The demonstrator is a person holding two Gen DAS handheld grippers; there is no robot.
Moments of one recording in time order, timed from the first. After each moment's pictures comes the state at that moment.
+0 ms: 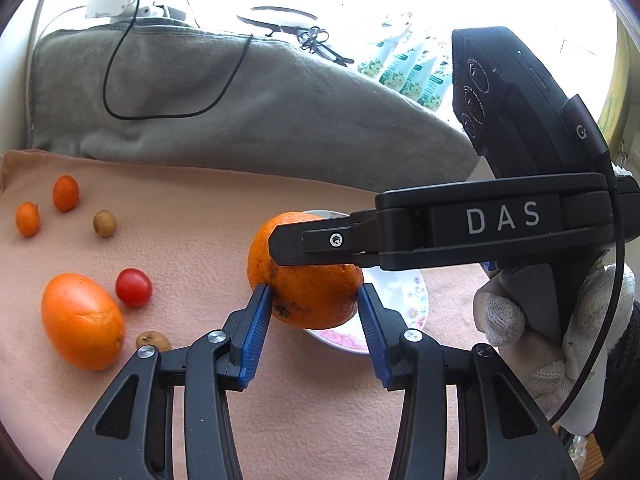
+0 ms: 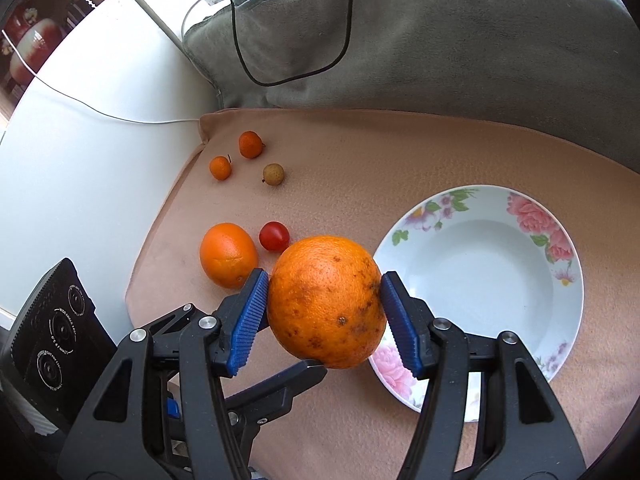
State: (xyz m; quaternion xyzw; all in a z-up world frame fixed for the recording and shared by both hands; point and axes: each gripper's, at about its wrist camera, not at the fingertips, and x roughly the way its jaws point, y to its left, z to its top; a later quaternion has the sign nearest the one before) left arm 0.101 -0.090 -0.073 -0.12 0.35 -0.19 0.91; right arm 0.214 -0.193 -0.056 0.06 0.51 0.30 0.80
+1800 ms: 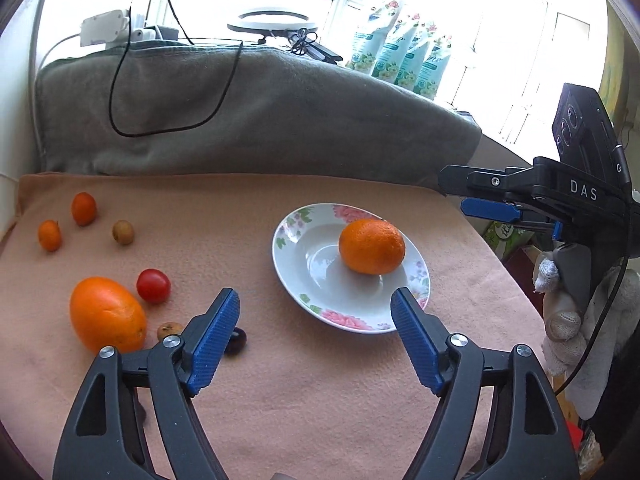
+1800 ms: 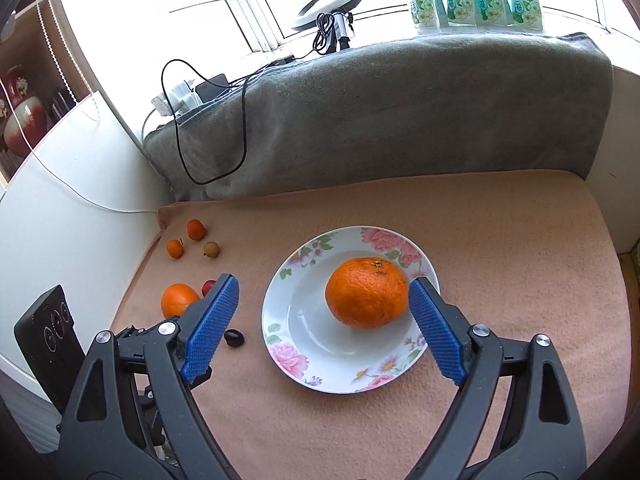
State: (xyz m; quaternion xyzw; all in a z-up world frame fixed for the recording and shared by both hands) left arm 0.090 -0.097 -0.061 -0.08 0.35 -0.17 0.92; right arm 0.163 -0.301 -0.026 0.12 0.38 0.19 0.90
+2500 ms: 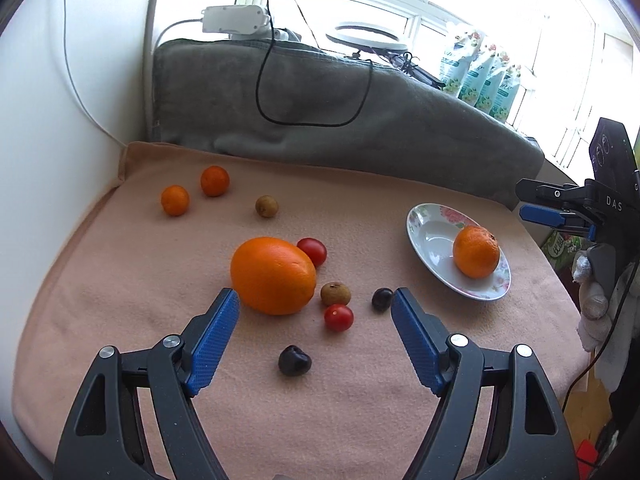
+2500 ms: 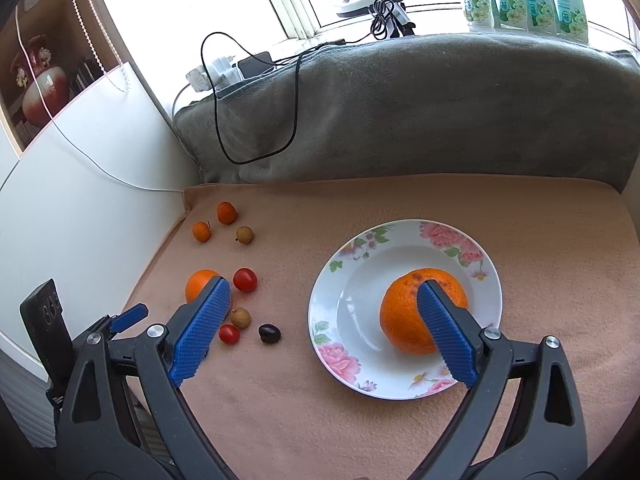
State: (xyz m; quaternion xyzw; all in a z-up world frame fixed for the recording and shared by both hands) left arm 0.049 0.010 -0.070 -0.09 0.35 -0.05 0.93; right arm 0.160 -0.252 -0.031 0.10 0.38 0.24 0.89
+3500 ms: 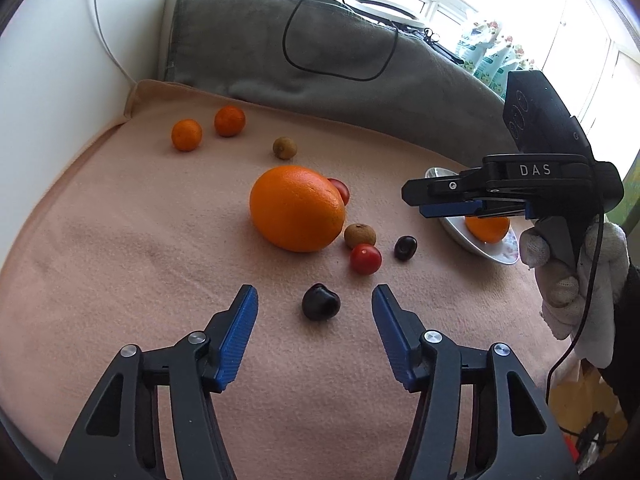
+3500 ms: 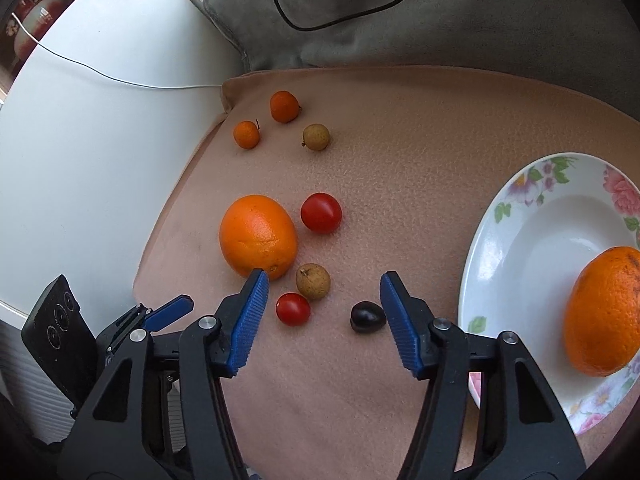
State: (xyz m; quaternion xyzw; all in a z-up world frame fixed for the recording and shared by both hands) left arm 0.039 0.031 -0.110 -0.13 0.39 -0.07 0.91; right arm 0.206 -0.123 -0.101 0.07 0.53 0.34 0.77
